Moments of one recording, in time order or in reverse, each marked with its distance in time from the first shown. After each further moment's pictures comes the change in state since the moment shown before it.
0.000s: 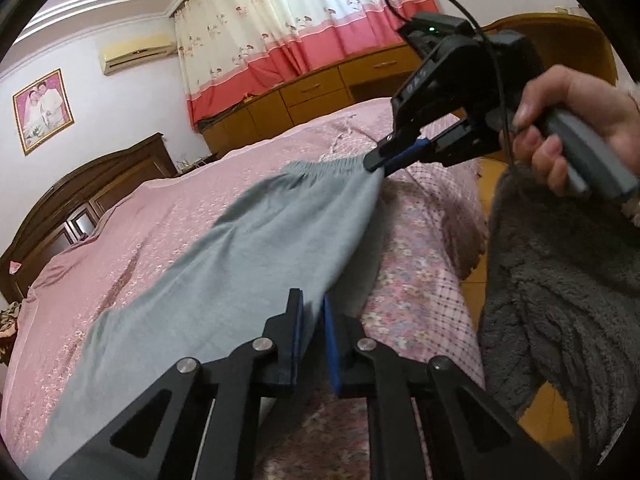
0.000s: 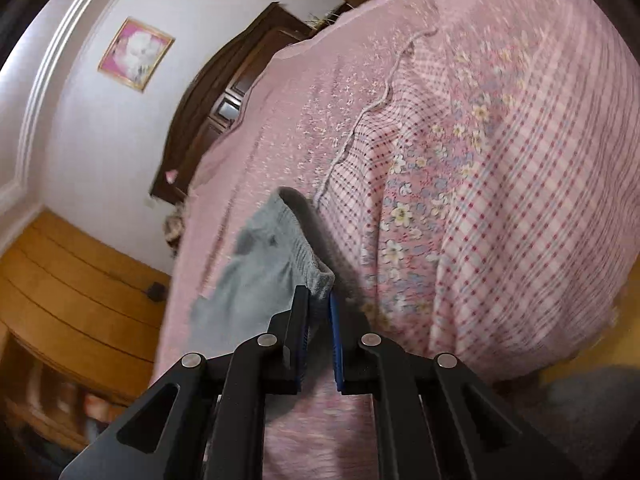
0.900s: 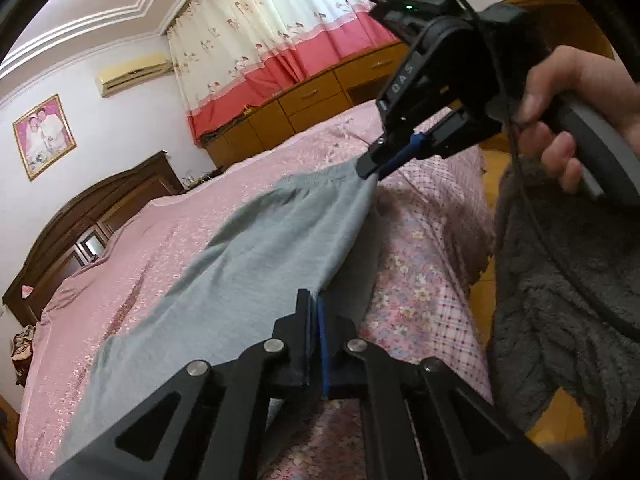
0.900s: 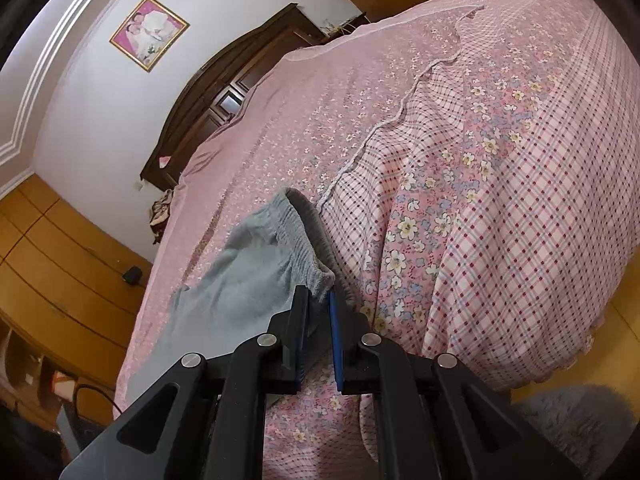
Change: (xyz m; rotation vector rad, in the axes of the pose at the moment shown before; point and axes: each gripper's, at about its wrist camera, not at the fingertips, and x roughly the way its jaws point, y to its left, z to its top) left arm 0.010 -0.022 0.009 0.077 -0.020 0.055; right arm -0.010 0.021 -0.001 -0.103 -0.022 -0.067
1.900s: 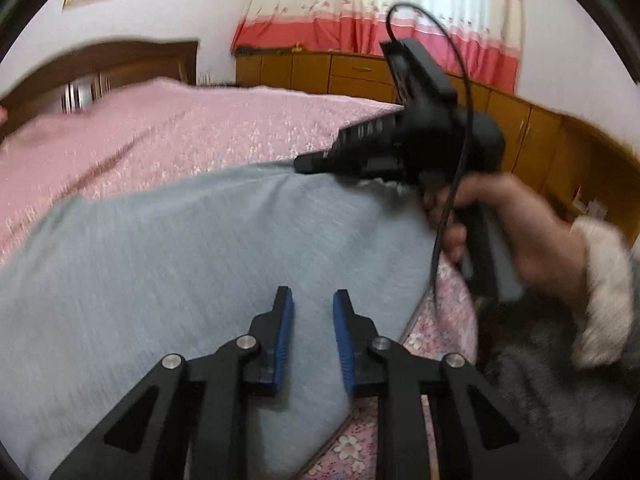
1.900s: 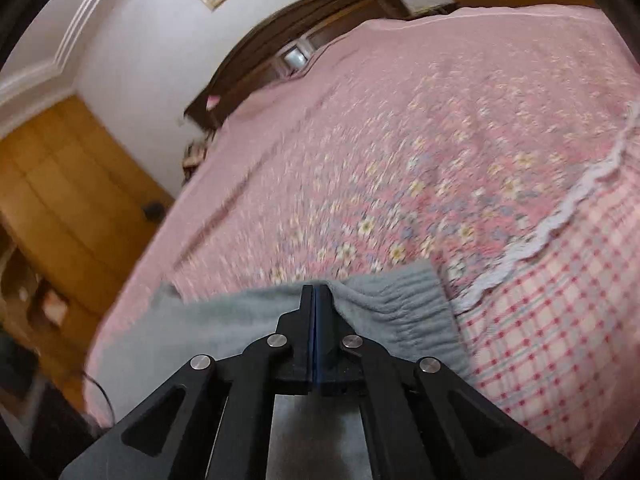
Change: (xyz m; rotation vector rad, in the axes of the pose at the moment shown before) left arm 0.031 0.080 -0.025 -0.486 0.150 -0.160; right arm 0.130 0.040 0.054 -0.259 0.086 0.134
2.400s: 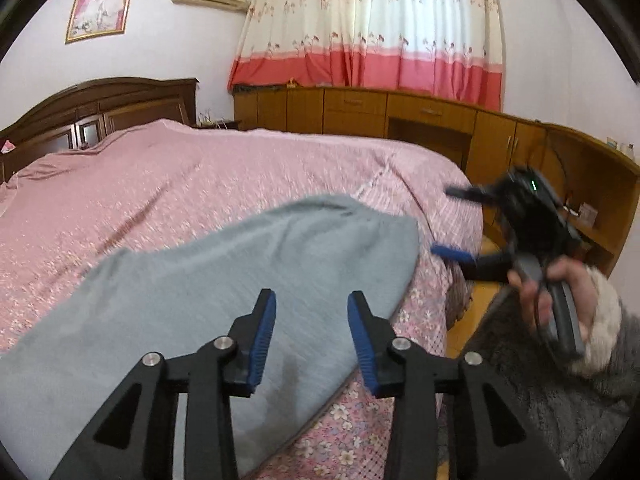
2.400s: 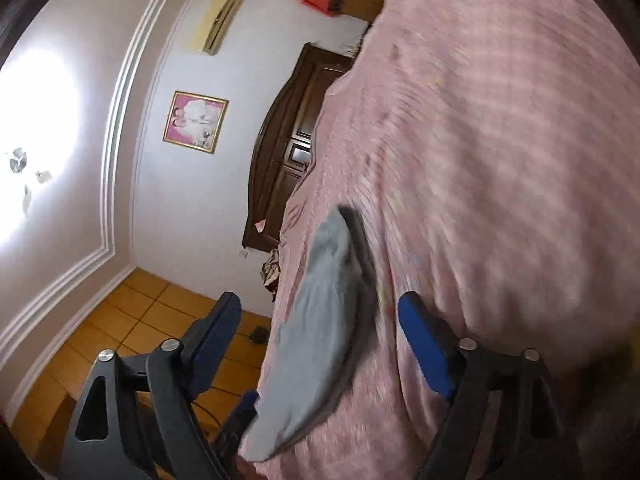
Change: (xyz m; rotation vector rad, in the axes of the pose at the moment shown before) left arm -0.067 0.003 0.009 0.014 -0.128 -0.006; right arm -0.138 -0.084 -0.122 0.545 -0.290 0.325
